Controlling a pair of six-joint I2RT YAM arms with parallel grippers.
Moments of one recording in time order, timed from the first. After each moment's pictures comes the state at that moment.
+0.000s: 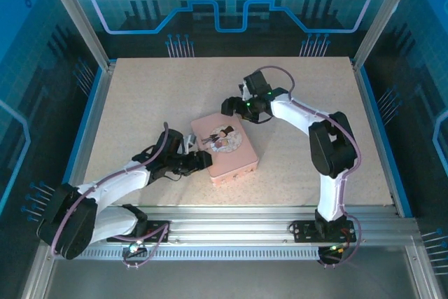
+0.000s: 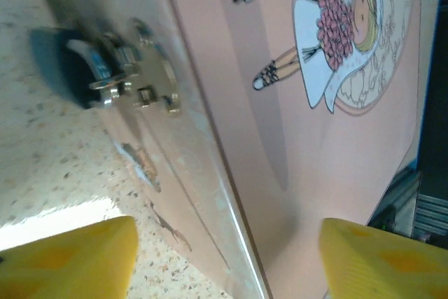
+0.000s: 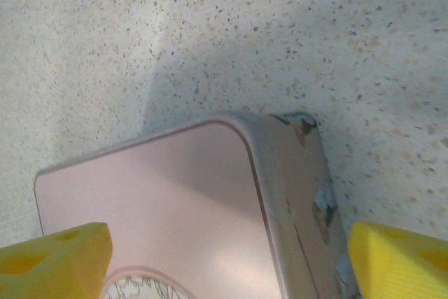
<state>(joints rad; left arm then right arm) -0.47 1.14 0.52 -0.24 0.43 -0.82 0.48 1.92 1.46 -0.53 -0.32 0.60</state>
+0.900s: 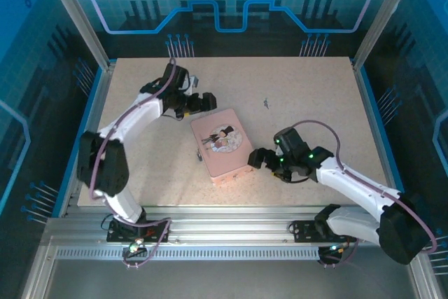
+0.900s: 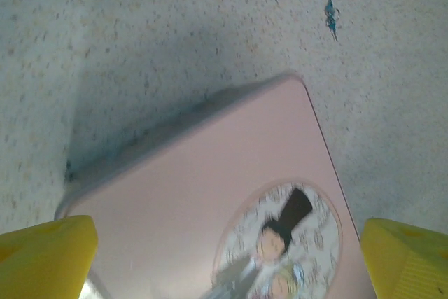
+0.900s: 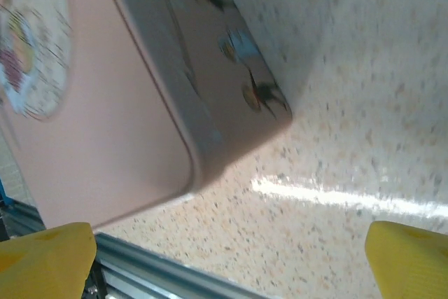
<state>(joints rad) -0.27 1.77 1.46 -0.69 0.36 -0.44 0.61 1.11 0.63 -0.52 -0.30 0.99</state>
